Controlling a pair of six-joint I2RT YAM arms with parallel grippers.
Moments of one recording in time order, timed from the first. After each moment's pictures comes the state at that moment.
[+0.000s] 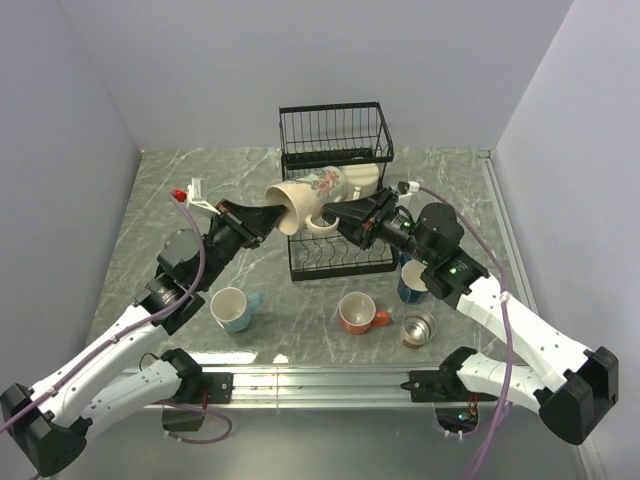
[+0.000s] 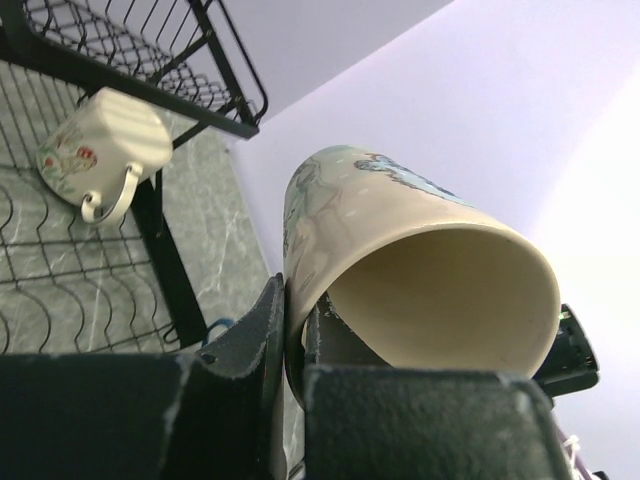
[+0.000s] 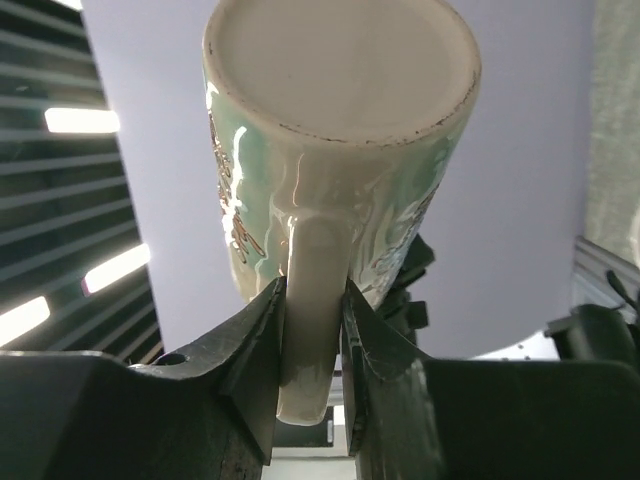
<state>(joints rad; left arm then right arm) -0.69 0.81 0.76 0.18 -0.11 -1.01 0.64 1.02 0.87 0.19 -0.33 1.75</state>
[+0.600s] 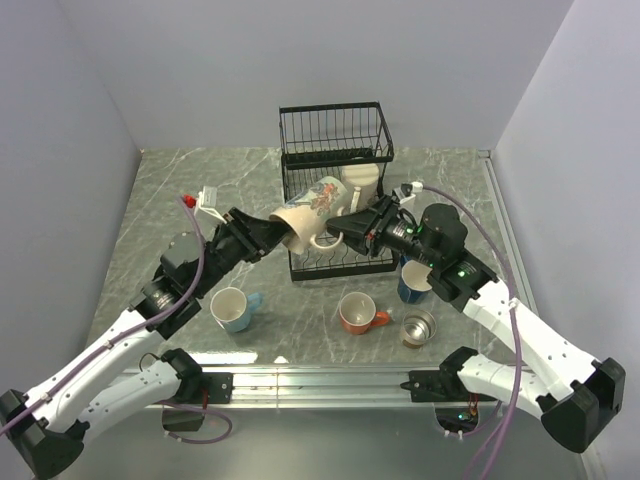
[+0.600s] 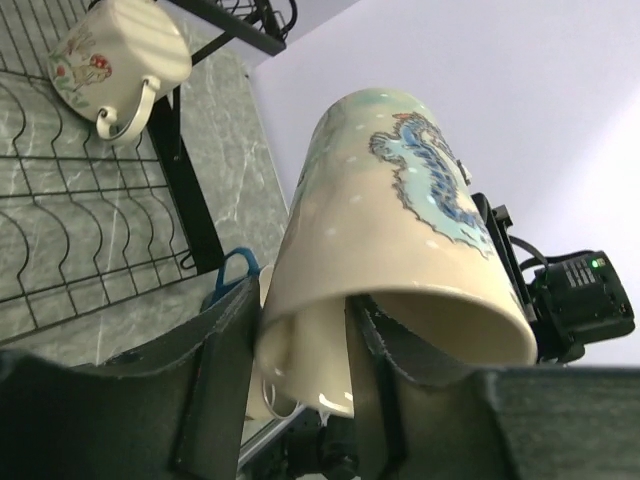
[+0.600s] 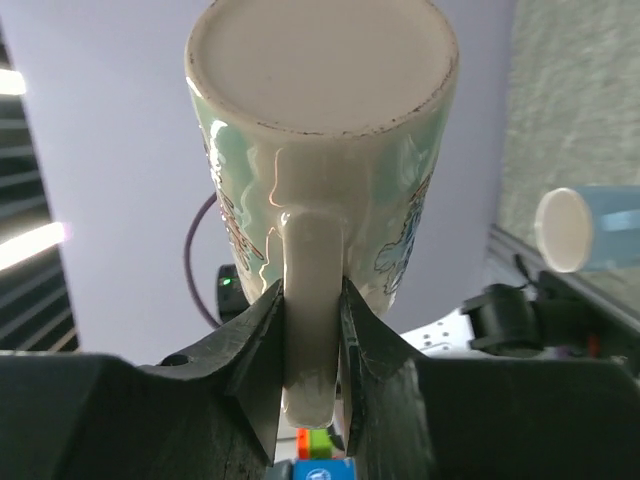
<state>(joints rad) -0.69 0.78 0.77 0.02 -0.04 -1.02 0.62 0.98 0.88 0.06 -0.39 1.58</state>
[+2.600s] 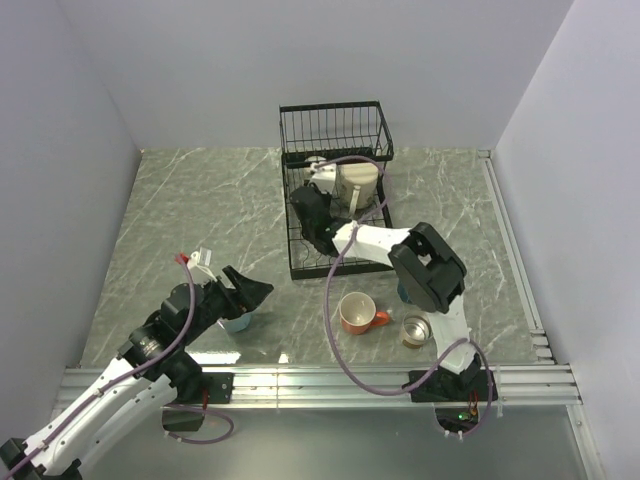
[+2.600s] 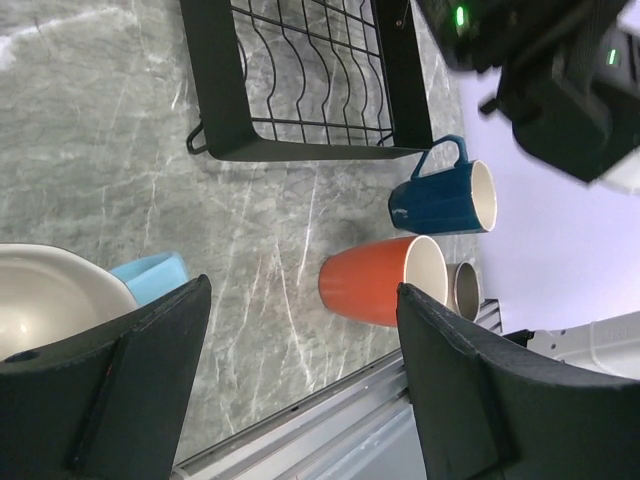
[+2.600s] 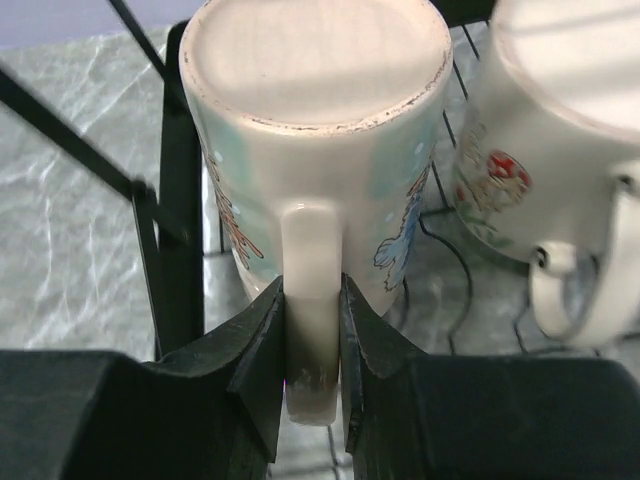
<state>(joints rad) -0.69 0.35 0.38 -0.36 -0.09 -0.98 0.79 2.05 1.35 0.31 0.77 0.42</state>
